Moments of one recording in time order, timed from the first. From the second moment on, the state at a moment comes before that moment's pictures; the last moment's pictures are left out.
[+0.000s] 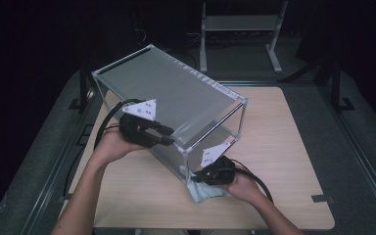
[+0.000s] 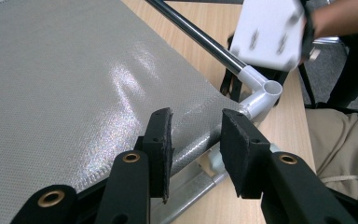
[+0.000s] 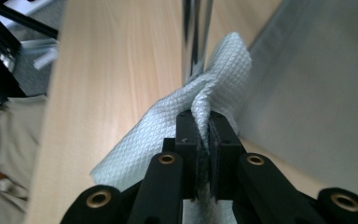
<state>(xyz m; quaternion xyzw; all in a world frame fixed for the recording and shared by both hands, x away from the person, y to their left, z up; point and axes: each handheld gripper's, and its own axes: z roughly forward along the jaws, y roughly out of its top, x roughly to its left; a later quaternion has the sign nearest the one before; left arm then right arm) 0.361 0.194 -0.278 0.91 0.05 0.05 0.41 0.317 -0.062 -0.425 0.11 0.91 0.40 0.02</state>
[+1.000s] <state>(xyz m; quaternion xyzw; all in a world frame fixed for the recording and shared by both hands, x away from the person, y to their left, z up) 0.357 0.197 -0.276 0.91 0.05 0.05 0.40 0.316 -0.063 -0.426 0.09 0.90 0.44 0.01</state>
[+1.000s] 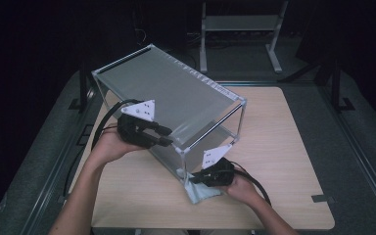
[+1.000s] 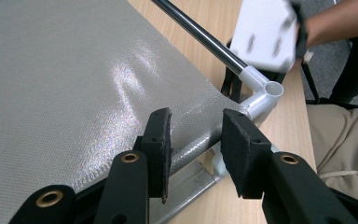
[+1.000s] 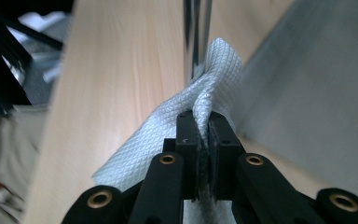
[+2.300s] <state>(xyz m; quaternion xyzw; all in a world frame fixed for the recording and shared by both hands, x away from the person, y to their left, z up) 0.344 0.210 -0.276 0.92 0.04 0.04 0.40 0.323 -0.055 -0.450 0.10 0.91 0.40 0.00</state>
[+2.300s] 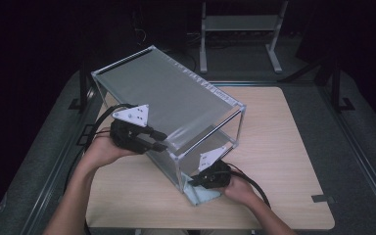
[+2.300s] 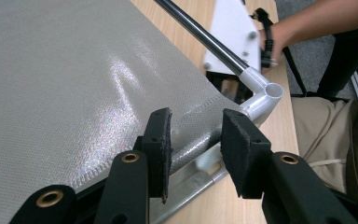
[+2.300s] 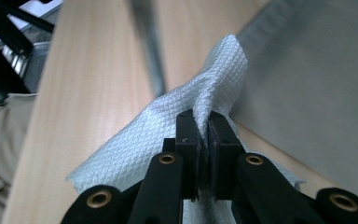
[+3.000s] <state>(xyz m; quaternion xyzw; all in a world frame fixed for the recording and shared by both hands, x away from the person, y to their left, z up) 0.337 0.215 -0.276 0.92 0.03 0.04 0.40 0.339 -0.070 -0.458 0.16 0.90 0.40 0.01</state>
